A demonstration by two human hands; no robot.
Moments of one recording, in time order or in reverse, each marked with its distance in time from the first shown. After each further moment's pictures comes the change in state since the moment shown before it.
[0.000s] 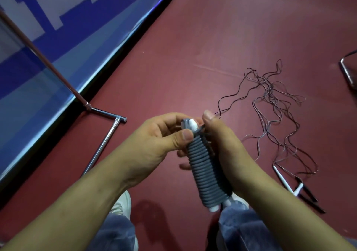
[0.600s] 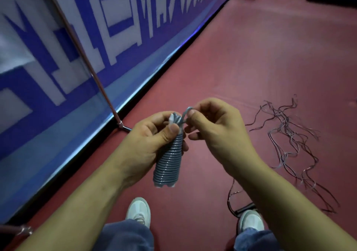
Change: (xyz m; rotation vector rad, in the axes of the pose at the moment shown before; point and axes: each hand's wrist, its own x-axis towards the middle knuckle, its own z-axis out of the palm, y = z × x) left_hand -0.070 0.074 -0.027 -0.059 0.263 0.139; right_hand 0.006 -0.080 0.070 -0.101 0.163 -0.407
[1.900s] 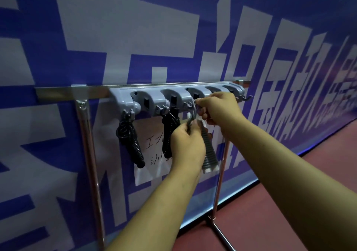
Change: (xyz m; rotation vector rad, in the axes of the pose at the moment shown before) left_hand -0.074 0.303 -0.181 0.081 1.072 0.516; right_hand 0.146 -0.290 0.378 -0.059 -0.492 -0.194
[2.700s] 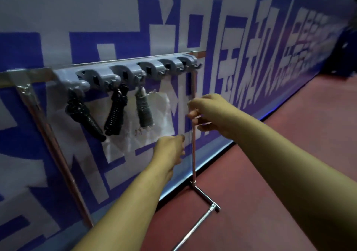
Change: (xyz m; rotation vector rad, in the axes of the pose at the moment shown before) left_hand -0.058 -0.062 0.011 0.322 -0.151 -0.387; right_hand -0.088 0.048 -0.082 -0.016 -0.073 0.256
